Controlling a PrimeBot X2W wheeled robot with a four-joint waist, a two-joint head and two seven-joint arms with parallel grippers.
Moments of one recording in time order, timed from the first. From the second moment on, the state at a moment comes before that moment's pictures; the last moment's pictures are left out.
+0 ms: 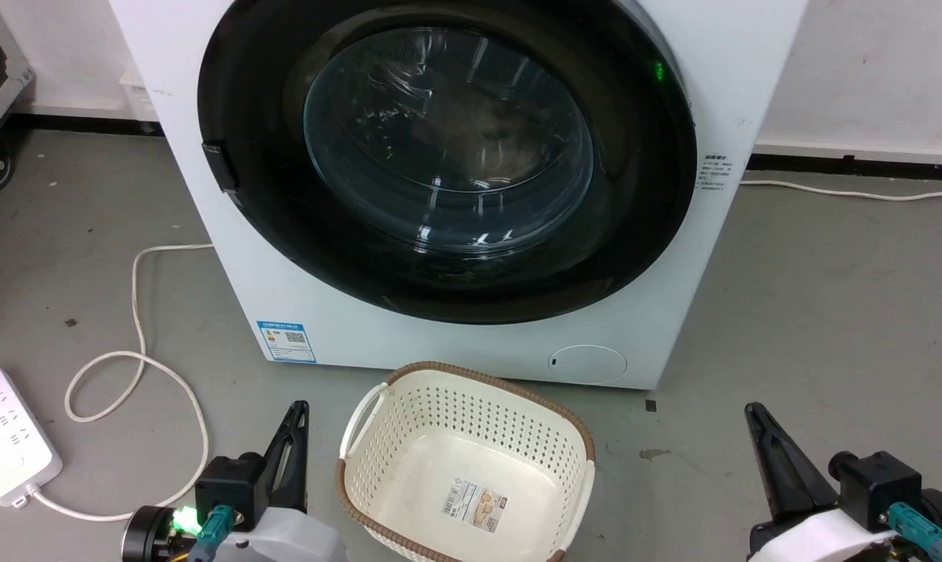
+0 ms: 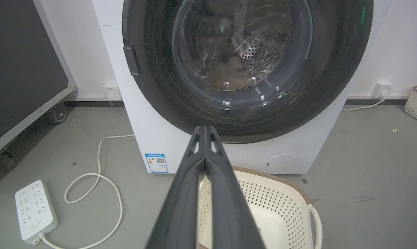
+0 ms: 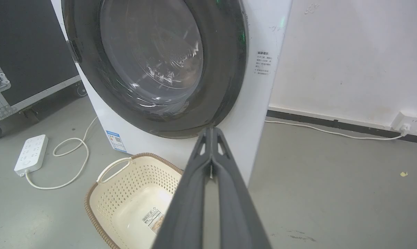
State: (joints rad) left arm 0.01 0.06 -0.05 0.08 -0.04 -0.02 -0.11; right arm 0.03 -0.06 -0.02 0.06 0.05 0.13 -0.11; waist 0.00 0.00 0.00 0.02
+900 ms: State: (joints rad) left arm 0.00 0.05 -0.02 0.04 -0.02 -0.01 -0.04; right arm 0.03 -0.06 -0.01 0.03 0.03 0.13 -0.05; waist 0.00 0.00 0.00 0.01
